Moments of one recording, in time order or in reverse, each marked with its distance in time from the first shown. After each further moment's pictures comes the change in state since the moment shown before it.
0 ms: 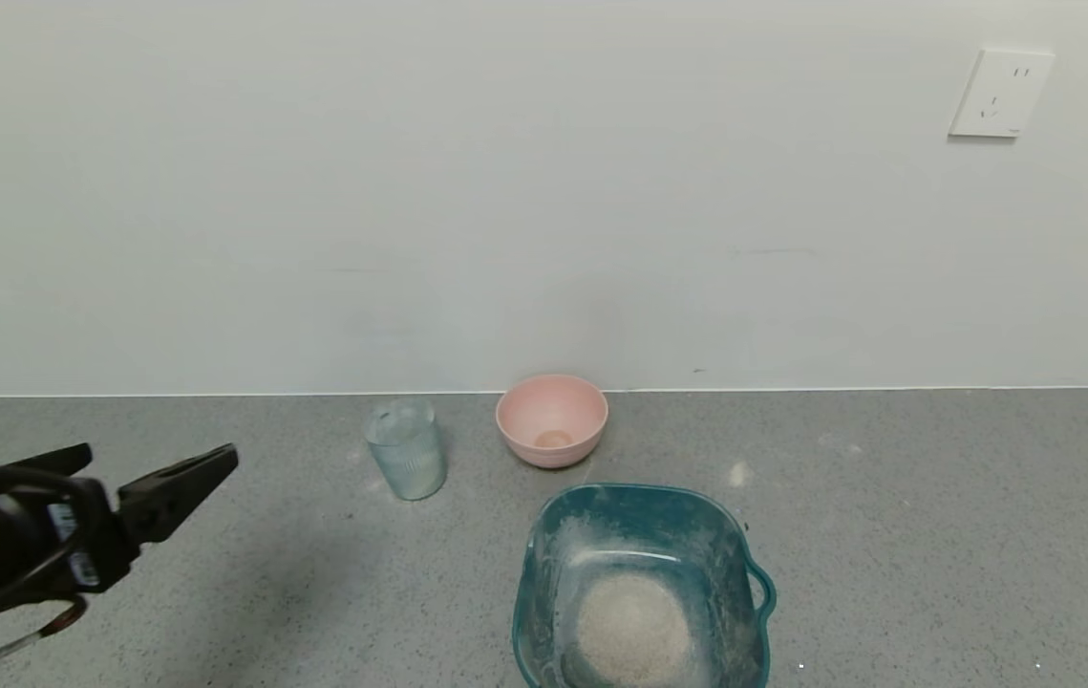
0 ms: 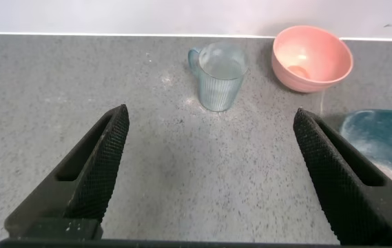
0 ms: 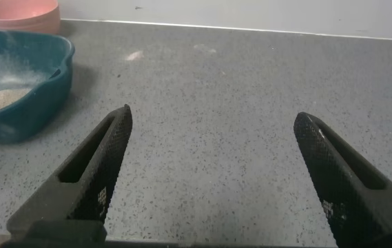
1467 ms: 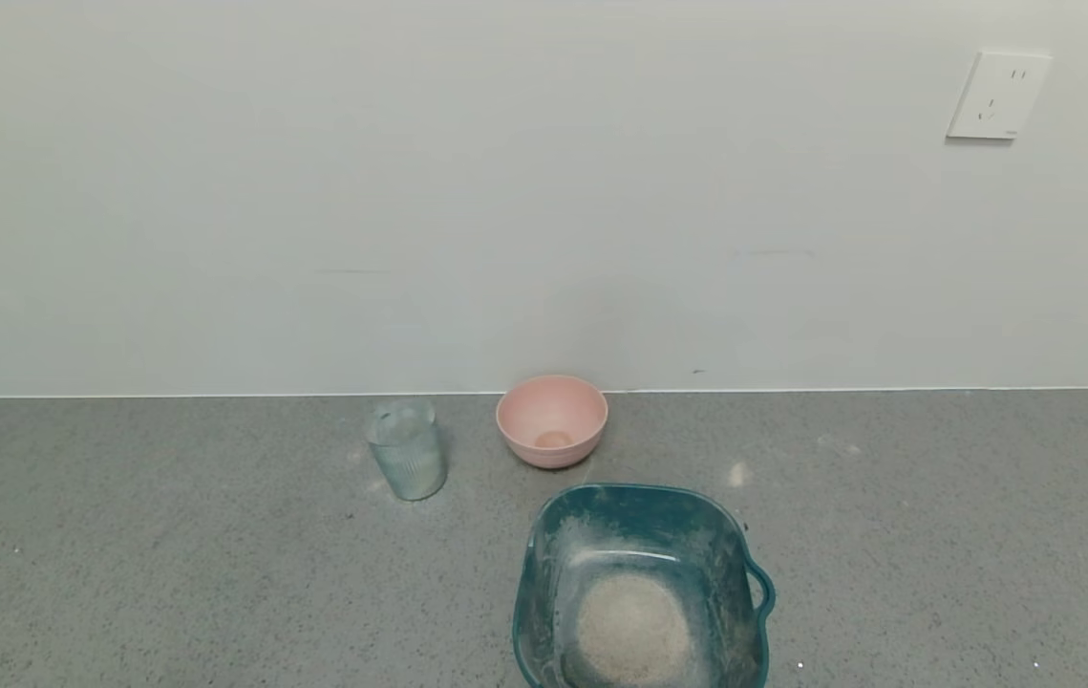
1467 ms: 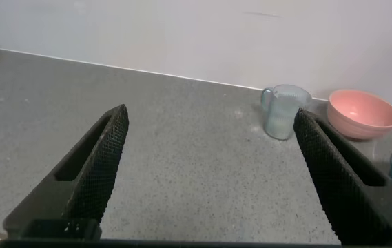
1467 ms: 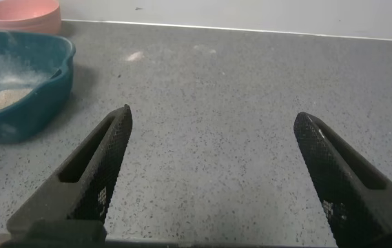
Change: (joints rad) left arm 0.256 -0.760 0.213 0.203 0.027 0.077; right arm 0.000 0.000 0.000 0.000 0.000 0.000
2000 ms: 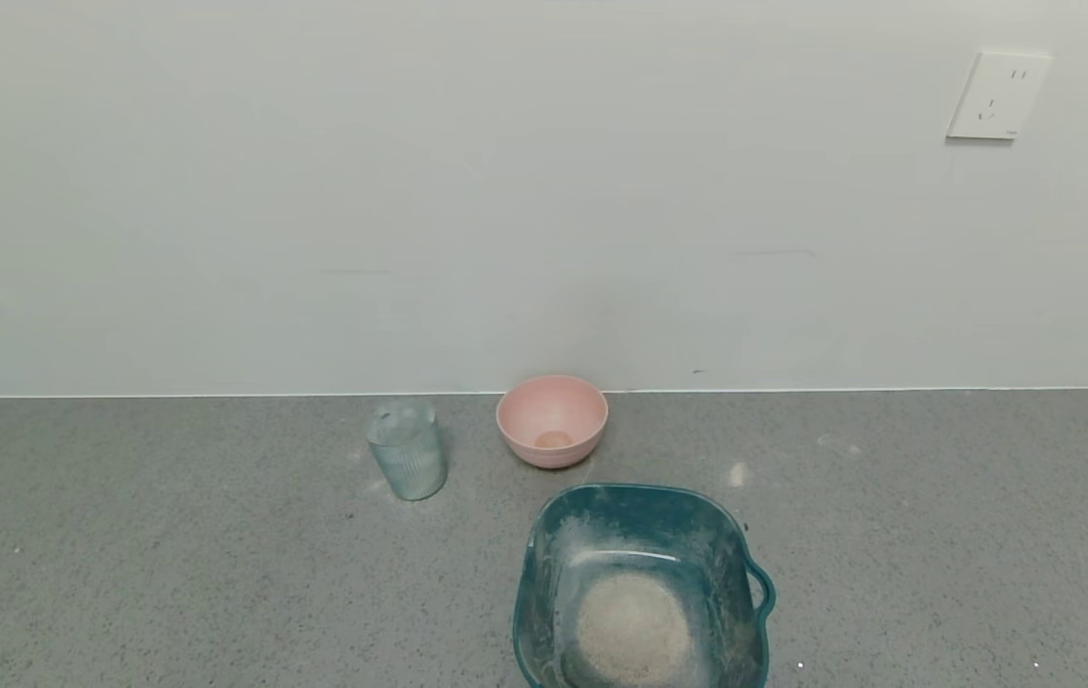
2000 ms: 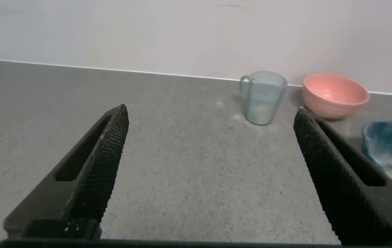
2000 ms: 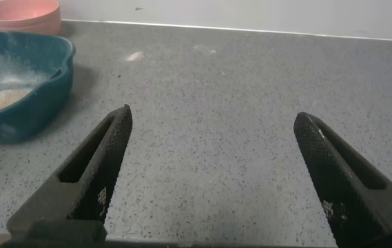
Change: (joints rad) left arm 0.048 -0.140 0.025 0.101 -0.159 0.014; right arm 0.000 0.000 0.000 0.000 -0.001 0.000
